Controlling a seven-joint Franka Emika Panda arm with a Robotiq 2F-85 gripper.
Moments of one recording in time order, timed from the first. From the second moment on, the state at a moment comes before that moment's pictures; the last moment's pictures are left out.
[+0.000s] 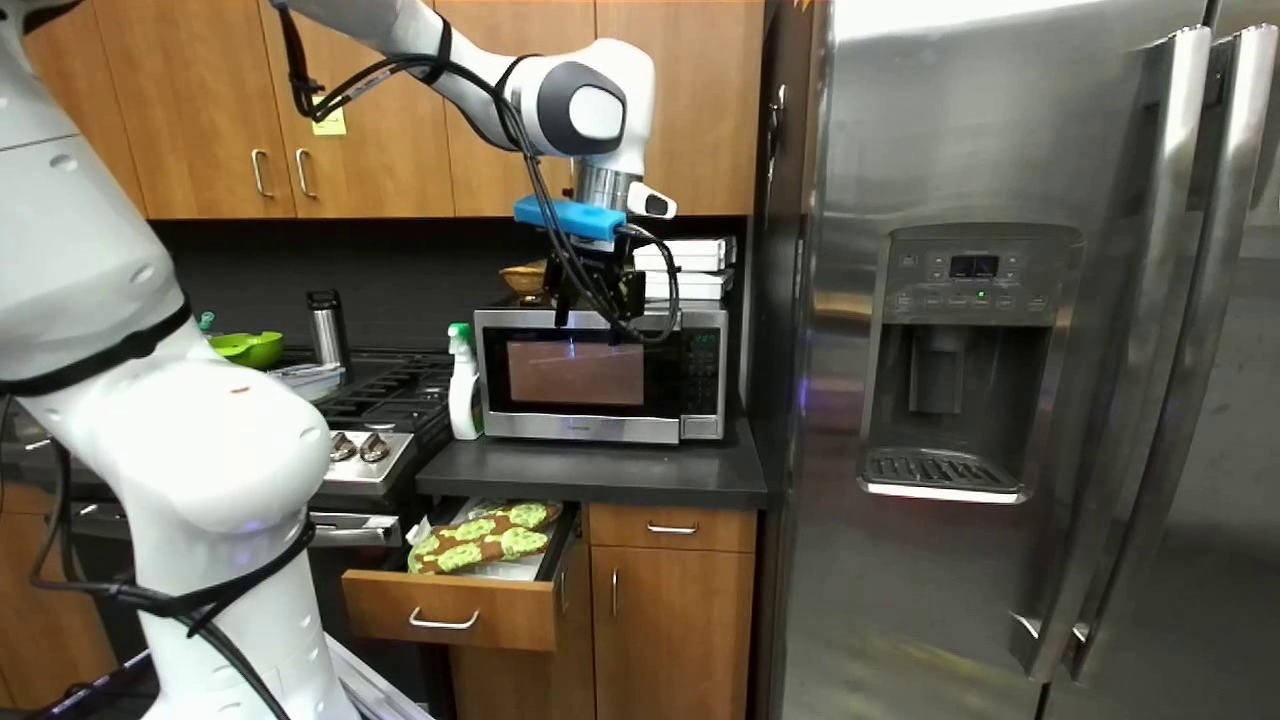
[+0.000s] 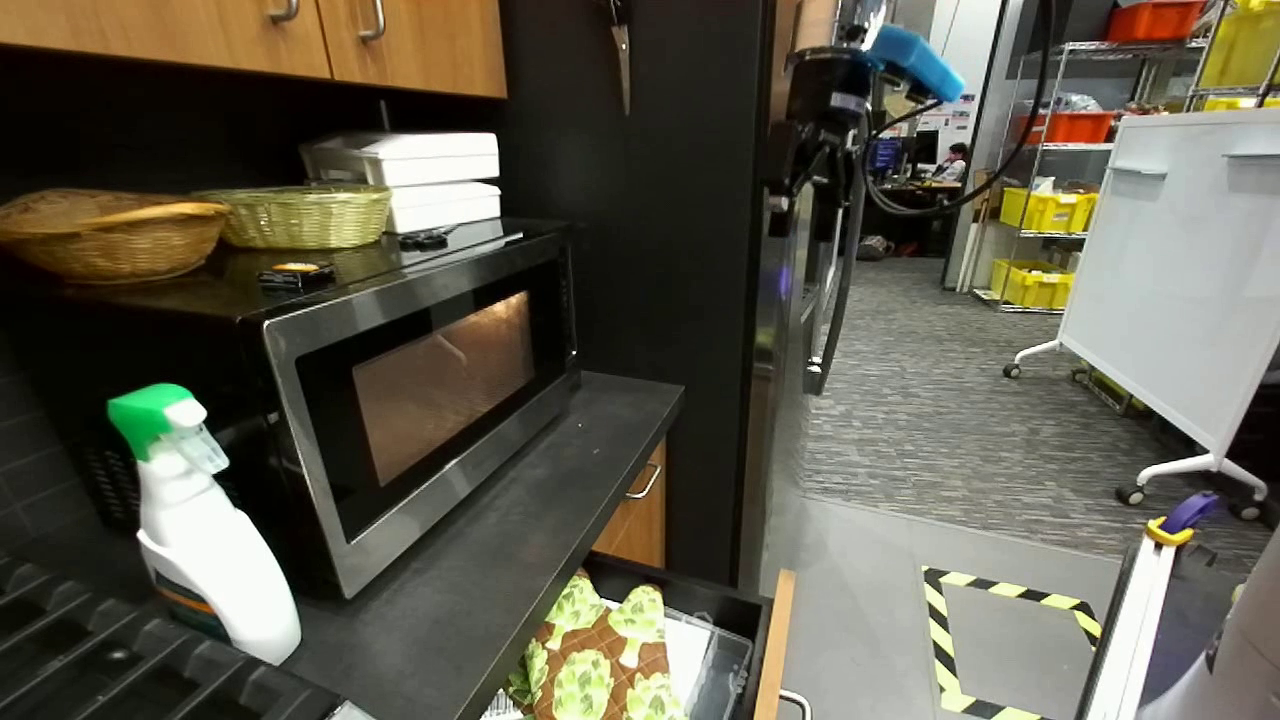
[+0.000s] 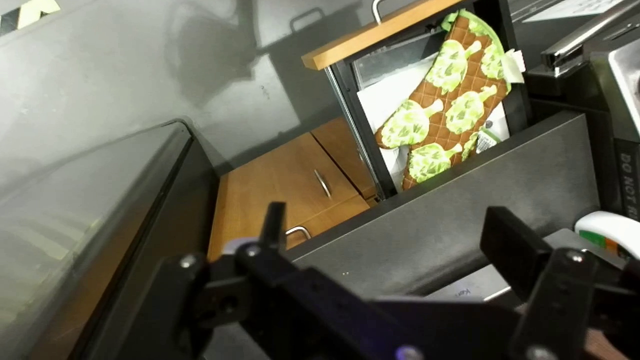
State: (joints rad) arm -0.01 -0.36 -0.19 -2.29 0.12 1.89 -0.23
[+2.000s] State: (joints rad) arm -0.01 -0.18 -0.14 -2.40 0.38 2.60 0.05
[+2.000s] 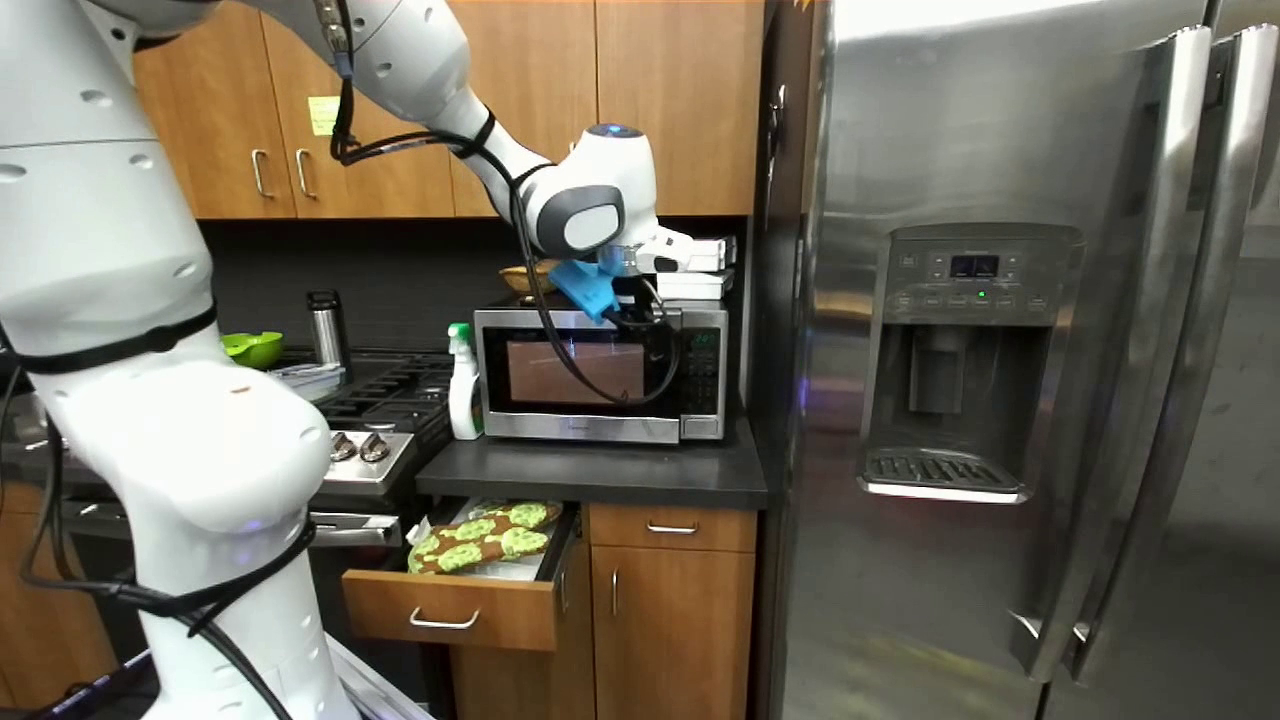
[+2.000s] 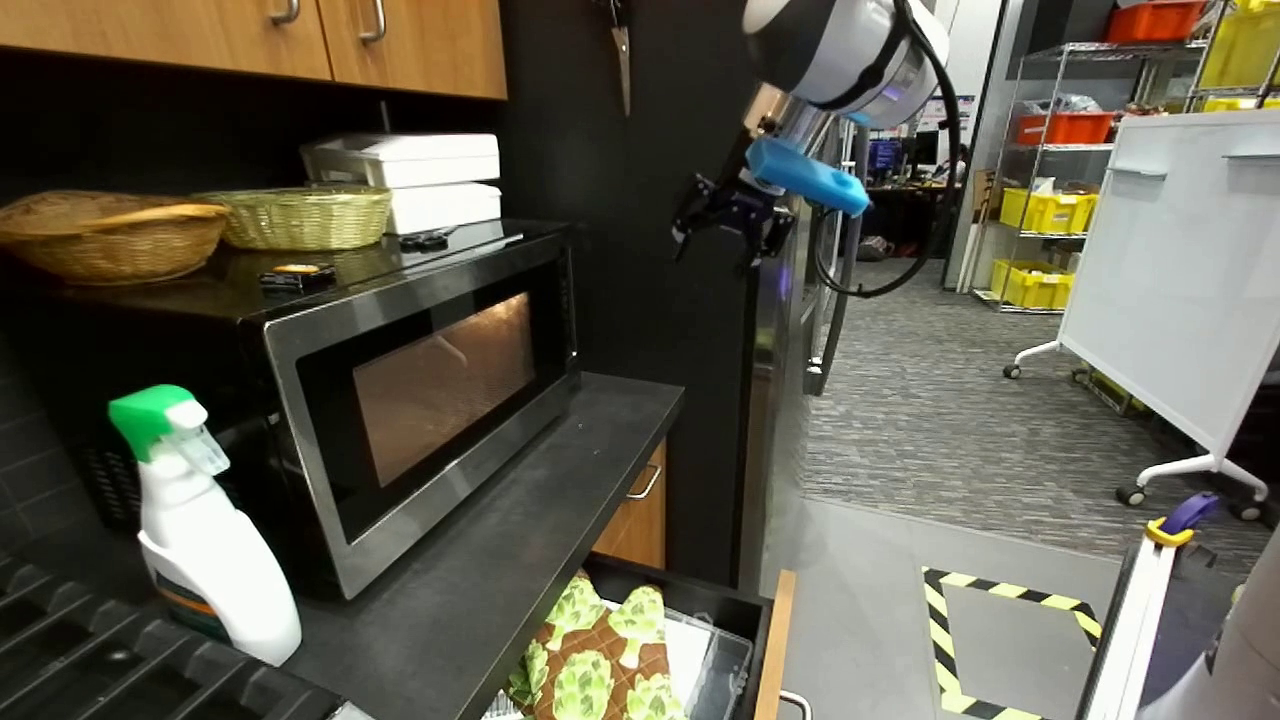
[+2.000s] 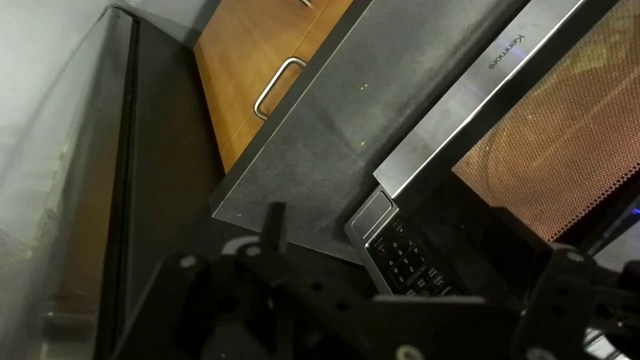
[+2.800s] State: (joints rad) arm -0.03 -0.12 -0.14 -2.33 0.42 2.56 0.14
